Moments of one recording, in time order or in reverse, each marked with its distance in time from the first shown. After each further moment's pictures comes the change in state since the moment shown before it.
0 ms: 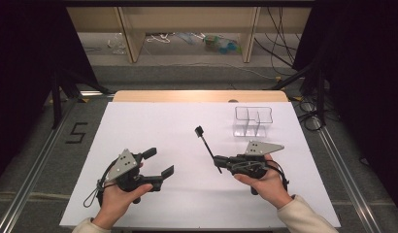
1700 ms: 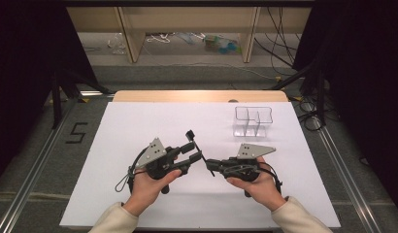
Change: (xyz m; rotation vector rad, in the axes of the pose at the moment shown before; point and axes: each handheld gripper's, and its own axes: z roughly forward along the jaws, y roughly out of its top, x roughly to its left) left arm -0.028 0.019 0.063 -0.053 -0.141 -0.049; right arm 0.012 0.001 0.018 -0.025 0.026 -0.038
